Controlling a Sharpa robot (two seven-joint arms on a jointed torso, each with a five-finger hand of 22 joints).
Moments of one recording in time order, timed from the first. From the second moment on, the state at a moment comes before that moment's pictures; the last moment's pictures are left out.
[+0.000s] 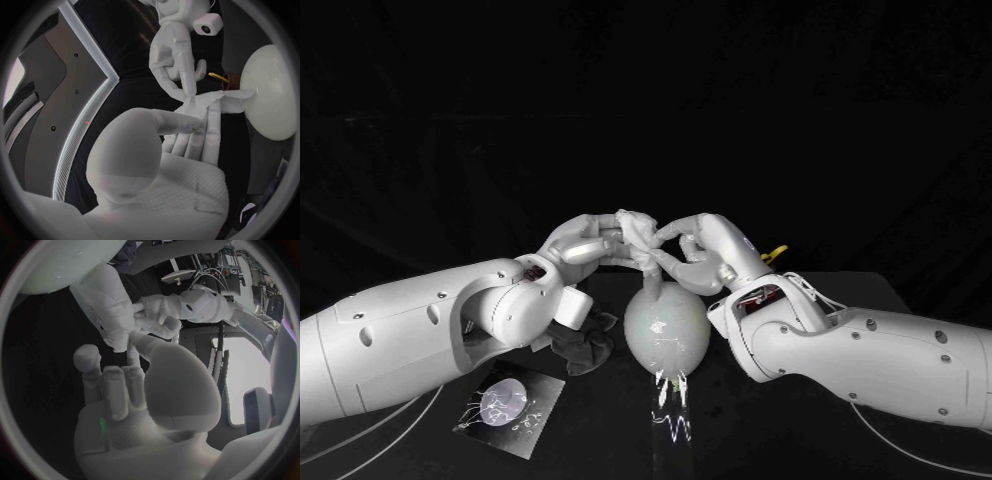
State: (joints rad) left arm 1.32 -0.77 -0.05 1.55 -0.07 -0.18 0.29; left_hand 1.42 -0.05 1.23 -0.25 0.20 0.63 0.18 0.44 0.11 0.91 0.21 0.07 0.06 1.09 0.20 0.19 0.21 0.16 0.91 0.23 0.40 0.15; right arm 1.29 -0.74 -0.13 1.71 -1.28 -0.95 -0.12; right_hand 1.32 -0.11 0.59 0.05 0.04 1.15 0.06 0.27 0.46 1.46 -0.01 1.54 1.31 1.46 -0.06 1.57 1.31 0.14 1.13 0.09 1.10 1.20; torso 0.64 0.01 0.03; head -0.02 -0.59
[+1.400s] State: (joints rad) left arm 1.32 -0.78 -0.05 1.53 -0.14 -0.16 0.26; left_hand 1.42 -0.05 1.24 -0.25 0.23 0.68 0.18 0.47 0.12 0.97 0.19 0.08 0.07 1.09 0.20 0.21 0.24 0.16 0.92 0.21 0.42 0.16; right arm 1.30 -0.77 -0.10 1.65 -0.99 -0.95 -0.02; right_hand 1.32 -0.12 0.60 0.05 0.04 1.15 0.06 0.28 0.46 1.46 -0.01 1.55 1.31 1.47 -0.06 1.57 1.31 0.13 1.13 0.09 1.10 1.21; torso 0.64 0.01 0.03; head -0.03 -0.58
